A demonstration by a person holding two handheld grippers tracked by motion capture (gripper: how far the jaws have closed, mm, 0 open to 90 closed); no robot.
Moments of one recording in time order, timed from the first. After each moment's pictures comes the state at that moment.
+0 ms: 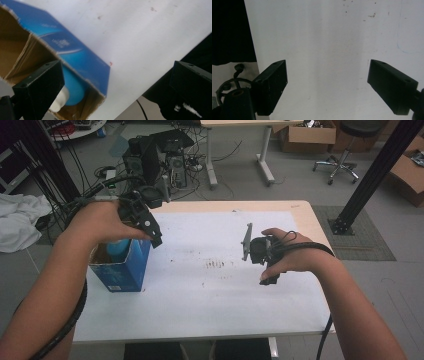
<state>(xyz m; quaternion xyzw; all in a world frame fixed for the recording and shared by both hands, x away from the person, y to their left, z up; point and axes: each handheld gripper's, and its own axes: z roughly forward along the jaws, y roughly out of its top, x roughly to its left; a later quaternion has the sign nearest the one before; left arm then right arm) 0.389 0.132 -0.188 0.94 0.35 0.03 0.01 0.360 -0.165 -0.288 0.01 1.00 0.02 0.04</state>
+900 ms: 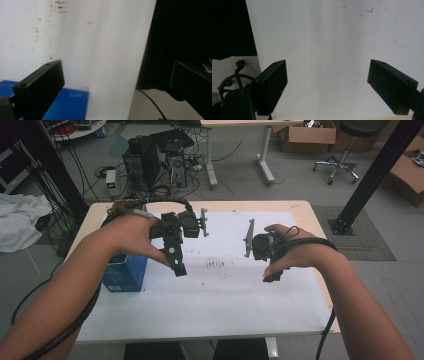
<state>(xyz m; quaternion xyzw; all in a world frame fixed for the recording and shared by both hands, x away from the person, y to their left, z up) 0.350 0.061 -0.208 0.99 0.09 -0.04 0.03 0.364 -0.169 -0.278 0.01 1.00 0.01 0.04</state>
